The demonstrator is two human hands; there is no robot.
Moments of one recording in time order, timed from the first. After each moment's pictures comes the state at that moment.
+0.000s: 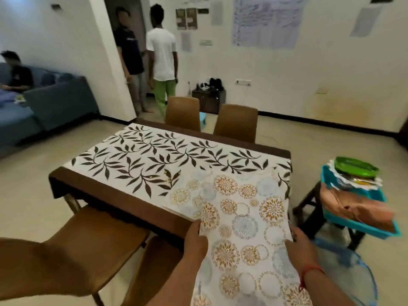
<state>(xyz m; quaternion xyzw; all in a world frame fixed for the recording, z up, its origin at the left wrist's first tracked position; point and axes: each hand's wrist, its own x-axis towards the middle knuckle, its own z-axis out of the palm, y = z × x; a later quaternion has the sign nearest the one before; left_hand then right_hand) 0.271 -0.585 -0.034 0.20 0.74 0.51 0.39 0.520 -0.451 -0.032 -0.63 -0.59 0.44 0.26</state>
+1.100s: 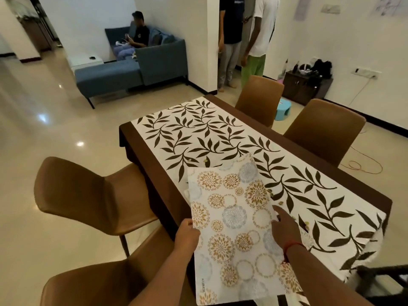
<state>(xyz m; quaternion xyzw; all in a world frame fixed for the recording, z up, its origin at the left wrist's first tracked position) 0.212 -0.498 -0.067 -0.11 0.79 0.53 0.29 0.329 -0.237 -0.061 -0.41 -0.80 0.44 0.06</state>
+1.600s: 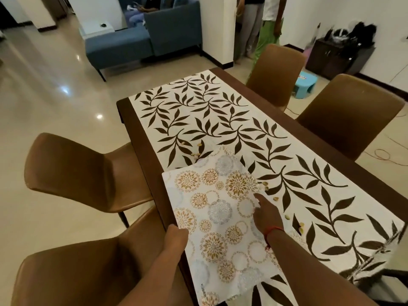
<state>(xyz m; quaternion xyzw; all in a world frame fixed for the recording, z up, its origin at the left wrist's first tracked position) 0.224 -0.446 -0.117 -0.24 0.82 0.43 0.30 0.274 -0.176 -0.098 -0.33 -0.86 0.40 -0.04</state>
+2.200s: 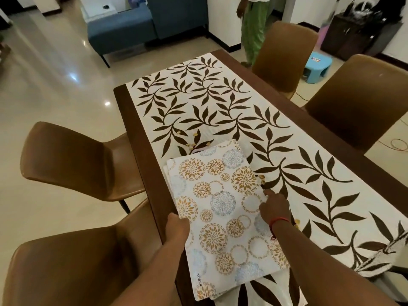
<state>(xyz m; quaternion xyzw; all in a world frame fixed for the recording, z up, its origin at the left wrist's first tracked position) 0.228 -0.397 -0.126 -0.27 0.83 0.44 0.24 0.267 -0.118 -0.123 -0.35 -0.88 0.29 -0.12</state>
